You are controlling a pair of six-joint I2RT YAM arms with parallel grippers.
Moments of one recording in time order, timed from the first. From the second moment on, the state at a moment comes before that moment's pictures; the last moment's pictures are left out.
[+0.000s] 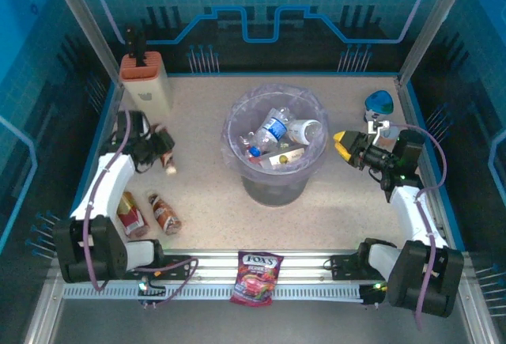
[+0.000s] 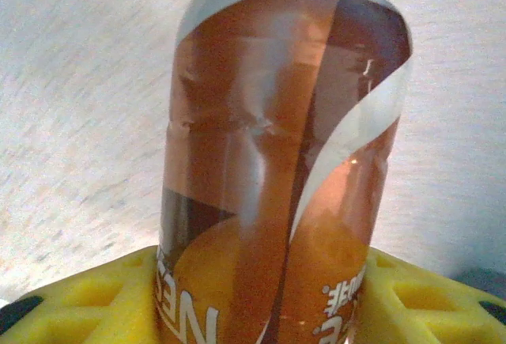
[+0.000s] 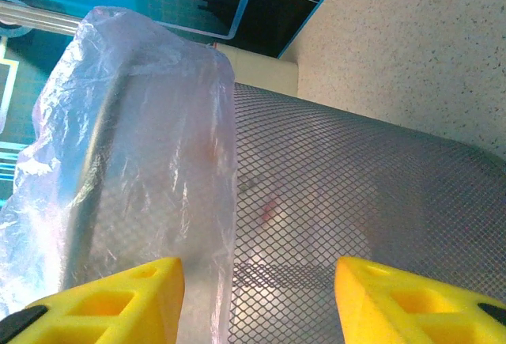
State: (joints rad) left arm 0.11 1.25 0.99 -0.63 0.16 -0.51; right arm -0.25 1.05 0.57 0.11 -1.13 0.97
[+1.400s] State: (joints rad) left arm -0.59 1.78 1.98 -1.08 0.23 -0.09; right arm -0.25 0.97 0.58 0.06 -1.10 0.98
